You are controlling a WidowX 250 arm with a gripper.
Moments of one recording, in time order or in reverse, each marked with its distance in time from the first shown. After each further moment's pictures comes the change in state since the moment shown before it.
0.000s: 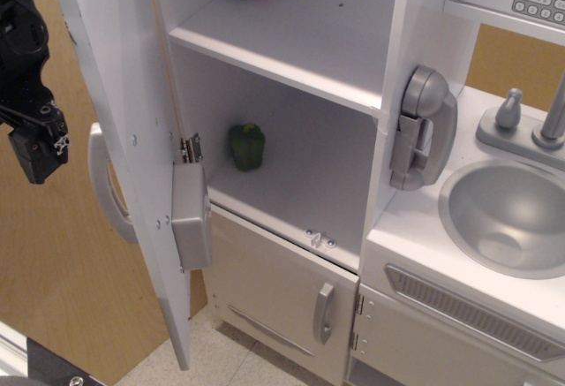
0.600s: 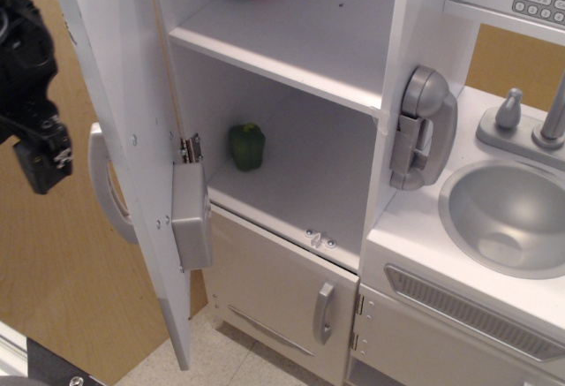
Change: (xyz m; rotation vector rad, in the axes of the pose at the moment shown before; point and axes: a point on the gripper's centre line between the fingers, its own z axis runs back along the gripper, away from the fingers) arm 0.000 0.006 -0.016 -0.020 -0.003 -0.060
